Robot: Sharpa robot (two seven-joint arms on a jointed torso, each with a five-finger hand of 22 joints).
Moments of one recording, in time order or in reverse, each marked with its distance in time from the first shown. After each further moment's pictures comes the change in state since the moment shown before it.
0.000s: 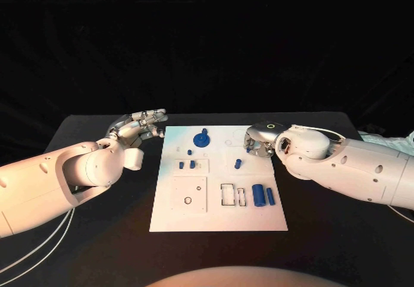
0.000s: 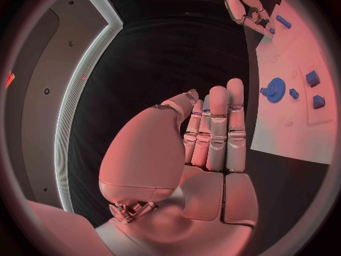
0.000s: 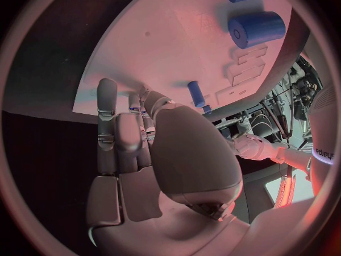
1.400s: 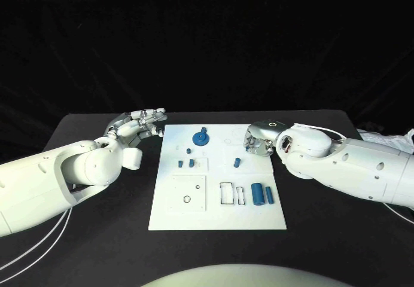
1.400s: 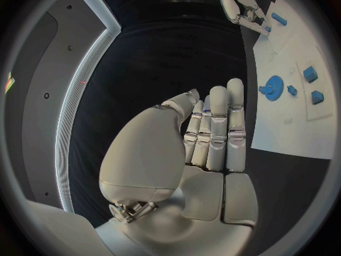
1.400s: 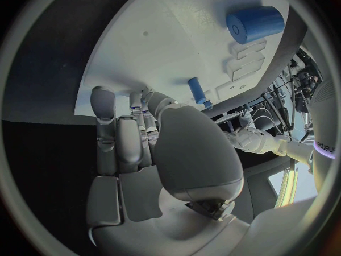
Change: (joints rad) left arm 0.000 0.000 0.000 -0.005 -0.037 0.000 -0.011; left_hand 0.004 0.004 -0.003 -0.014 0.000 -0.014 0.007 0.004 -0.002 -0.021 0.007 0.012 0.003 -0.017 0.003 0.000 -0.008 0.000 -0.004 0.004 -0.009 -0.006; right arm -0.005 -0.012 -0.001 0.004 0.059 -0.035 -0.001; right_hand -0.077 0.036 0.054 -0.001 -0.014 0.048 -0.024 0.009 0.012 0.071 -0.019 0.001 0.004 0.006 -0.006 0.077 0.092 0.000 0.075 0.004 0.113 0.160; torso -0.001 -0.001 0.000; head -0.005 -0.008
